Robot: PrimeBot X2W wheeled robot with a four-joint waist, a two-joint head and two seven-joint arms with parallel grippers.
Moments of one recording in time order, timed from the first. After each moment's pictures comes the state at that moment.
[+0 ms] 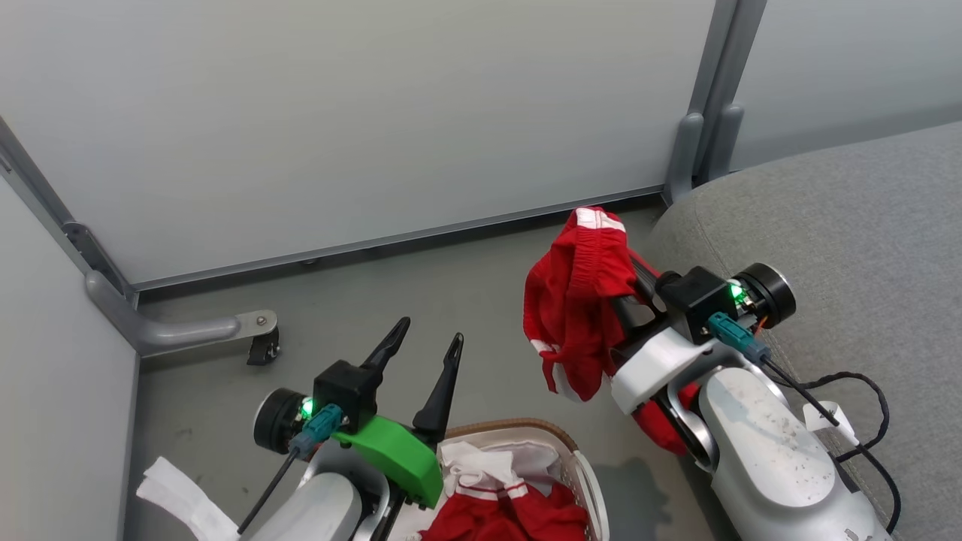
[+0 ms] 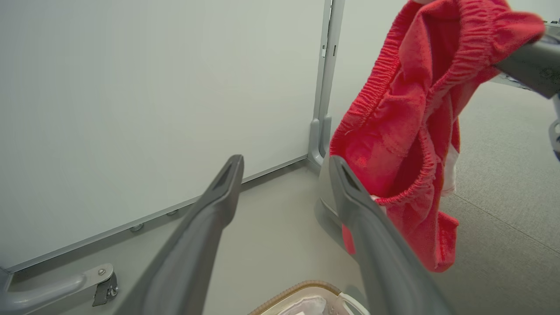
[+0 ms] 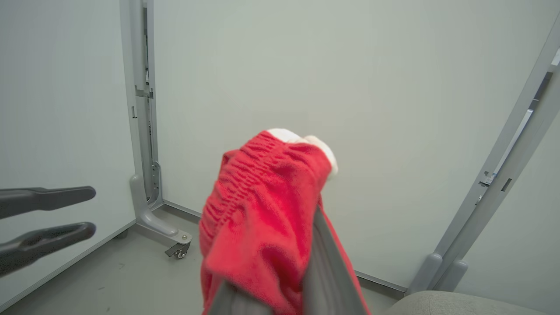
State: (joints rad) left arm -0.37 0.21 -0.75 0.40 -0.56 0.02 -0.26; right arm -0.46 -0.05 0.34 0.39 0.06 0.13 -0.26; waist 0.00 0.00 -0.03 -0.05
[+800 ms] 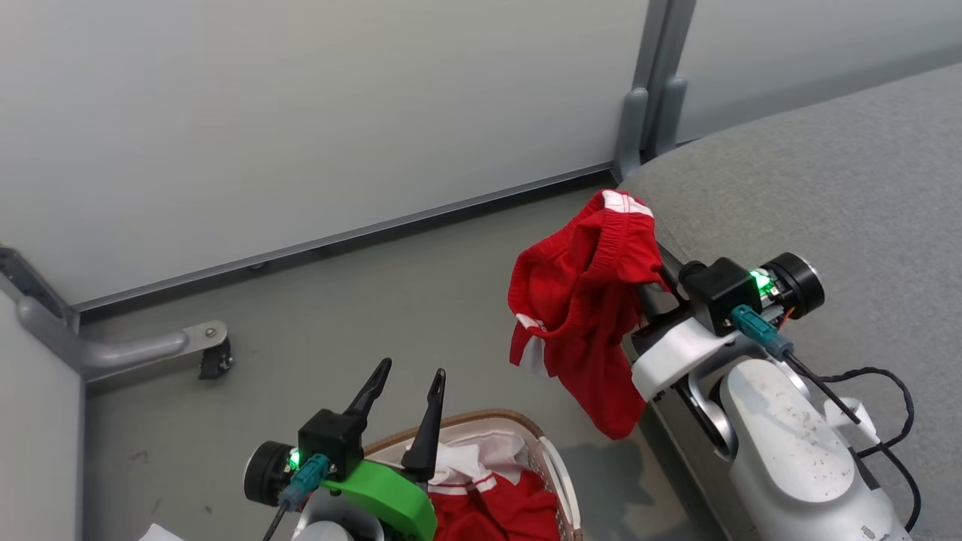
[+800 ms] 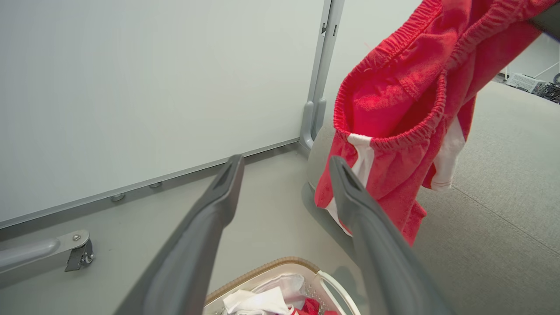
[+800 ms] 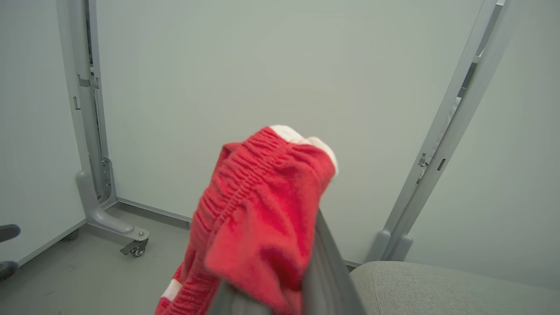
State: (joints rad) left arm -0.18 0.11 -0.53 0.37 -0.40 -0.04 -0.26; right arm -0.45 -0.06 0.27 0.36 0.01 0.13 -0.26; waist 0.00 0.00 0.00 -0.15
